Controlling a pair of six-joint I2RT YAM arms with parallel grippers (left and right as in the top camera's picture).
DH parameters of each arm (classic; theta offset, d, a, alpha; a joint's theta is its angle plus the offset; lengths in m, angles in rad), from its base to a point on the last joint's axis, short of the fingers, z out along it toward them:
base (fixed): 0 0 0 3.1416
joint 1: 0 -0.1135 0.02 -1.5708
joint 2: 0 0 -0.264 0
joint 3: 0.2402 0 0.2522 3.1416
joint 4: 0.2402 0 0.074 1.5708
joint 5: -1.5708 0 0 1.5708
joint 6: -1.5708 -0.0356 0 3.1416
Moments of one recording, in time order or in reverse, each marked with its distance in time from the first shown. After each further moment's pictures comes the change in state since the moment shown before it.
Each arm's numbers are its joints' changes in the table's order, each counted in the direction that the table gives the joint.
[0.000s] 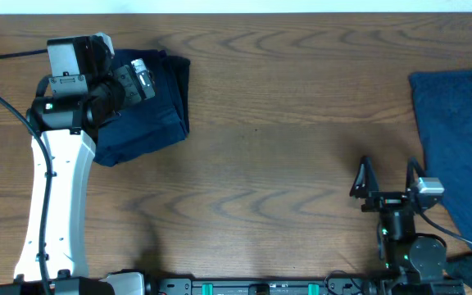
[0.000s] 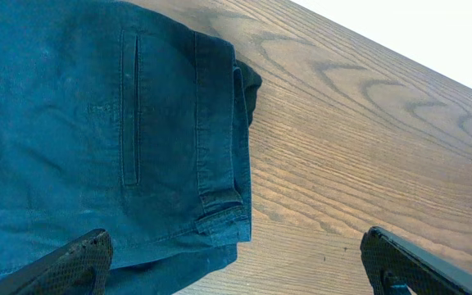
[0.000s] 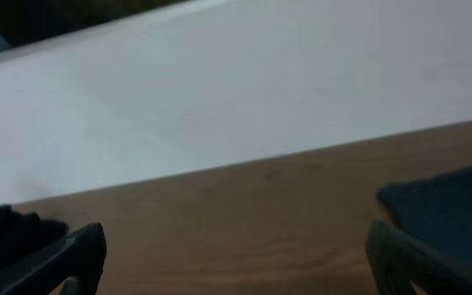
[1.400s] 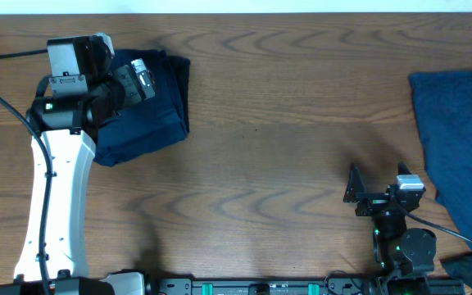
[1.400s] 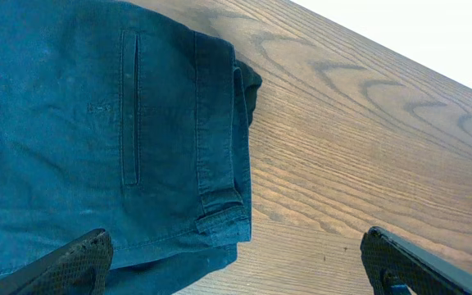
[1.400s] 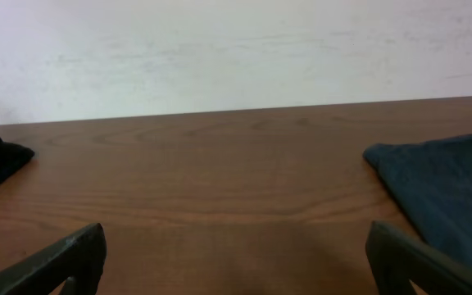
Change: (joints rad) left arm 0.000 0.000 0.000 0.000 0.000 0.000; right arm 0.000 0.000 -0.043 0.092 0.020 0.136
